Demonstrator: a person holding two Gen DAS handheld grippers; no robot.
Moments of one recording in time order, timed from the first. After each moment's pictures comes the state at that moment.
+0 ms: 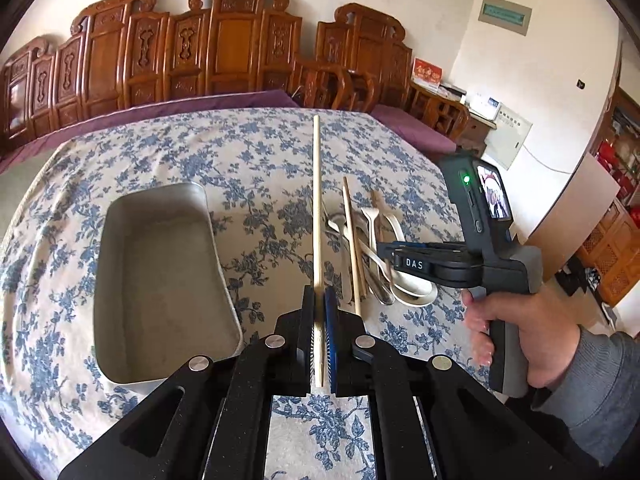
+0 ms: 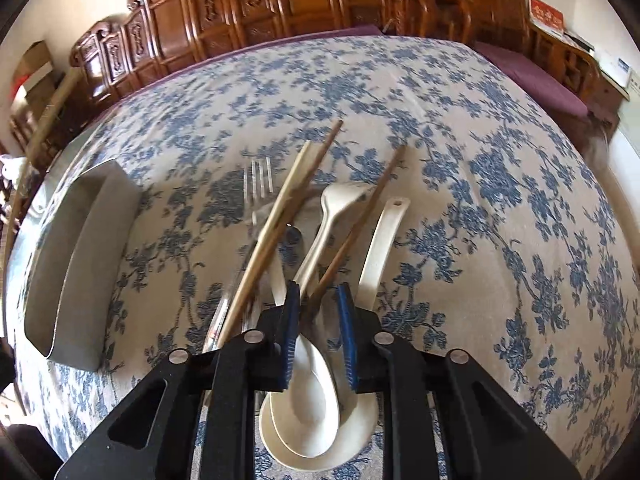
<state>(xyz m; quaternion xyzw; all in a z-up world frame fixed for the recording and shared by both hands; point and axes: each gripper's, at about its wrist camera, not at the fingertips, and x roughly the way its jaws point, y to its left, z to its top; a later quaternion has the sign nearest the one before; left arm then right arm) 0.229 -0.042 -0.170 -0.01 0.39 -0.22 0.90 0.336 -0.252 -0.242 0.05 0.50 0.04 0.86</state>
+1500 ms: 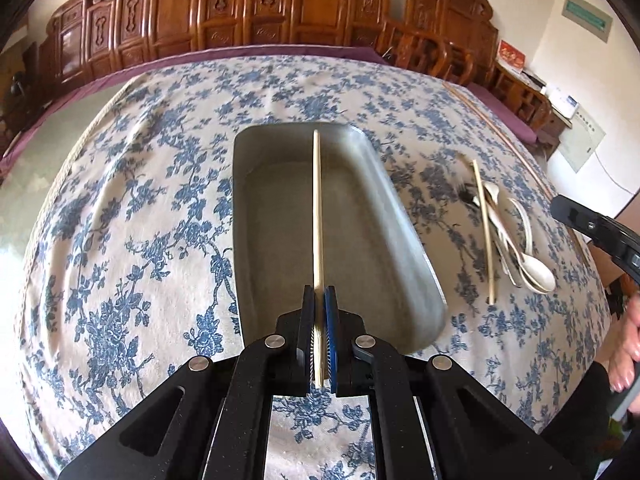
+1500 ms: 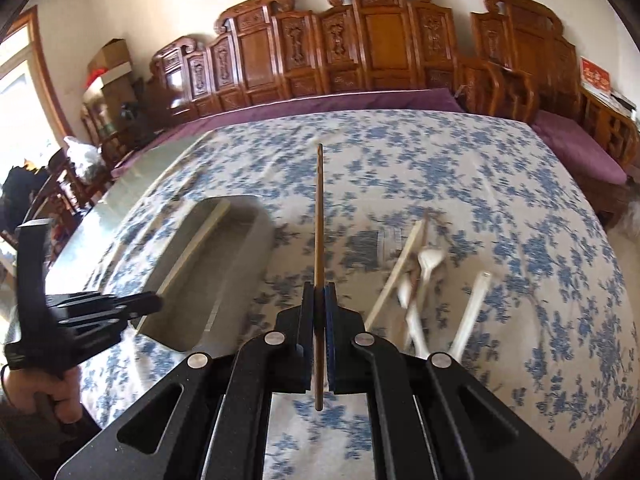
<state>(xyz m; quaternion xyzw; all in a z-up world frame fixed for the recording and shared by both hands) 0.274 0.053 -0.210 -0.02 0.48 -0.10 0.87 0.286 -0.176 -0.150 0.03 0.41 0.17 0.89</state>
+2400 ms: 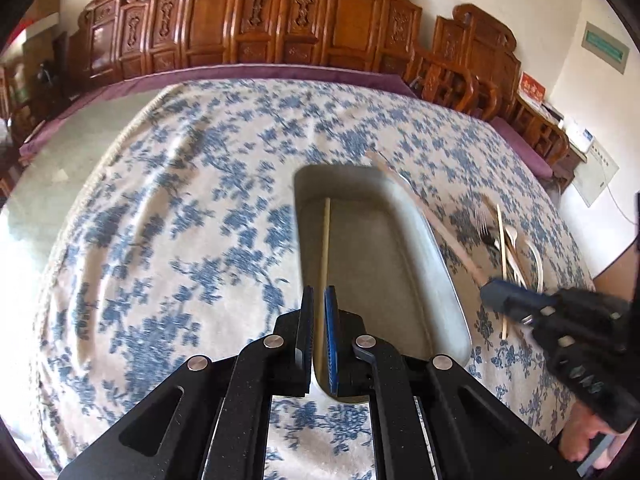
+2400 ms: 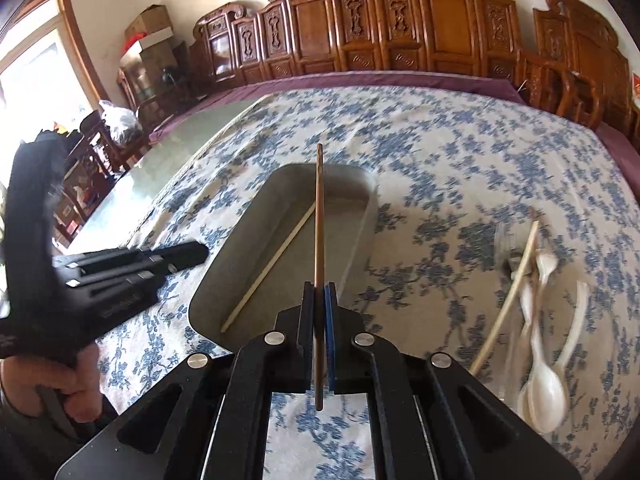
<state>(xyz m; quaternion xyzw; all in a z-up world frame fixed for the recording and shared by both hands) 0.277 0.092 -0.183 -0.05 0.44 -0.06 0.89 0.295 -0.080 -0.175 0.01 0.45 0.24 0.86</state>
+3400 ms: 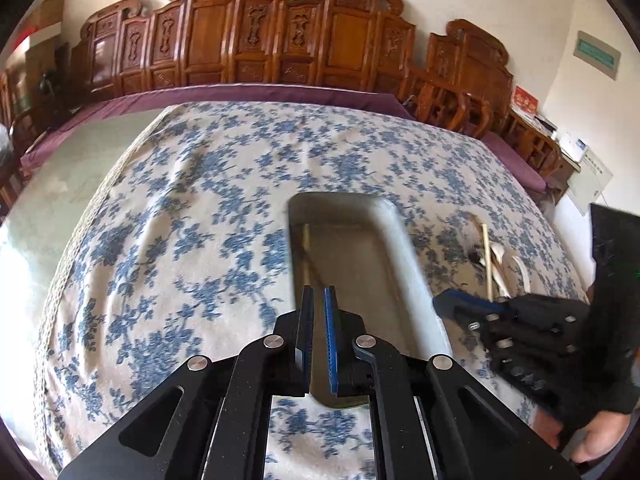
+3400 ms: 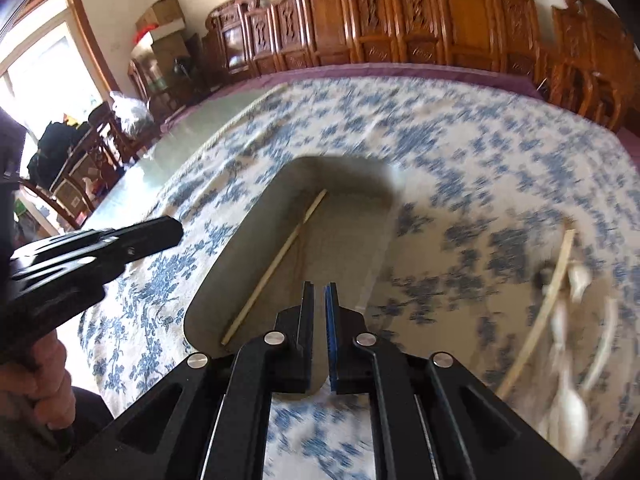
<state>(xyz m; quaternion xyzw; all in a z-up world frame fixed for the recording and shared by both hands) 0.271 0.080 -0.164 -0.05 0.42 -0.07 0.91 0.303 -0.088 -0.177 0.01 0.44 0.26 0.86</state>
